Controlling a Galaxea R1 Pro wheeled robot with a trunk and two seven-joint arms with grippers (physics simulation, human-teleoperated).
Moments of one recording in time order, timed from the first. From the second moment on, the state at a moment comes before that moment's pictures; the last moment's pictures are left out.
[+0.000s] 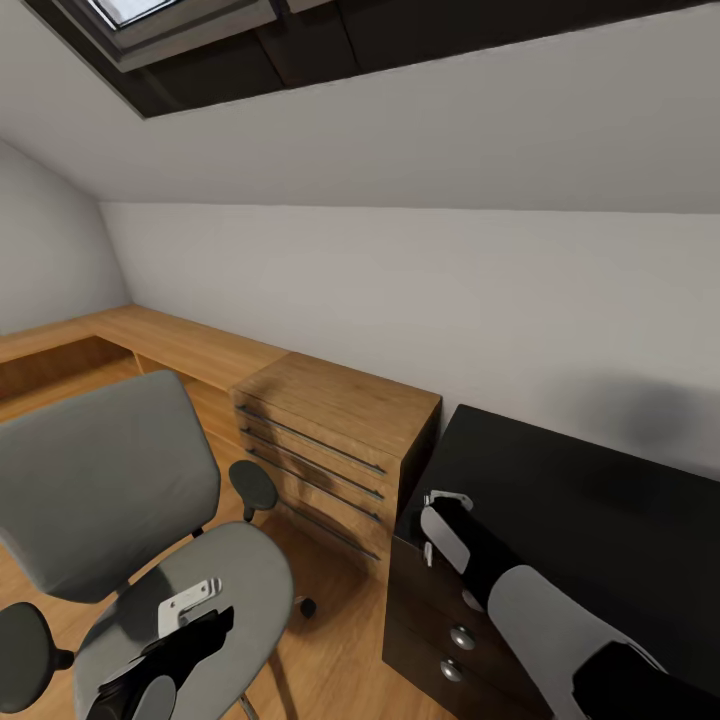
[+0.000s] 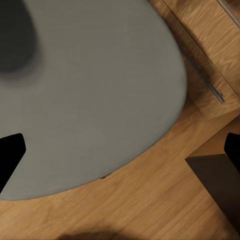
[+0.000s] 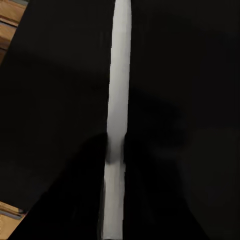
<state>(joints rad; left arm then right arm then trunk) 0.00 0.00 -0.01 -1.60 0.54 0.63 0.51 -0.82 0.08 0.47 -0.56 -0.76 0.56 -0.57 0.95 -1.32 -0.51</state>
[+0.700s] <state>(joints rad) 0.00 0.00 -0.01 -1.60 0.54 0.63 0.51 -0.82 0.08 0.47 -0.56 -0.77 0.57 -0.57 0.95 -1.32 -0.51</state>
